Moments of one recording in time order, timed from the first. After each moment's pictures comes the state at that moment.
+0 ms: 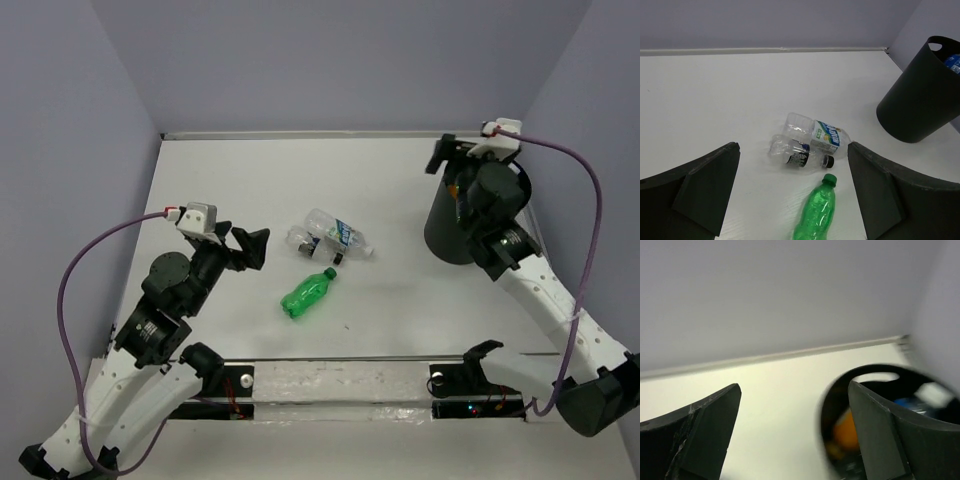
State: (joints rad) left arm -0.60 0.50 0.75 -0.29 -0.21 -0.26; right arm 0.37 1.06 1.08 0.12 0.58 0.03
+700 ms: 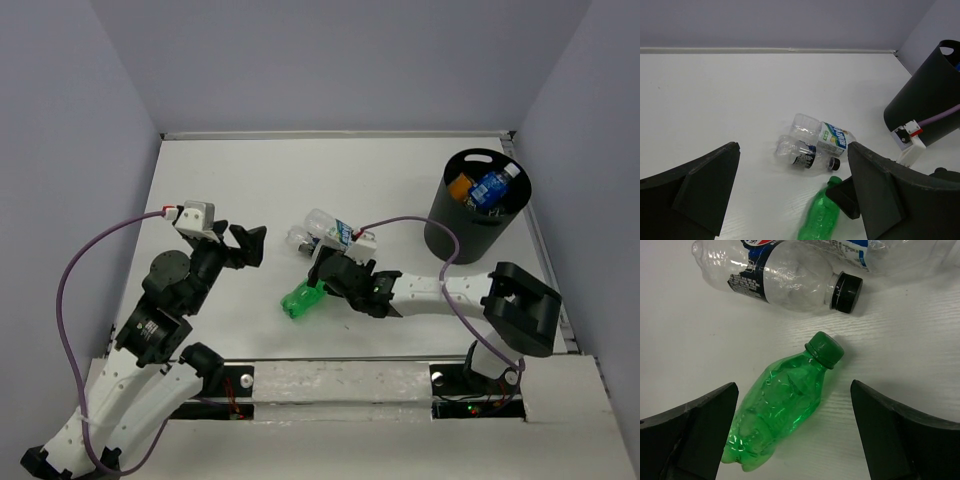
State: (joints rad) left arm -0.58 0.51 0.75 -0.29 -0.23 -0.26; right arm 1.11 1.58 0.89 -0.08 0.60 1.14
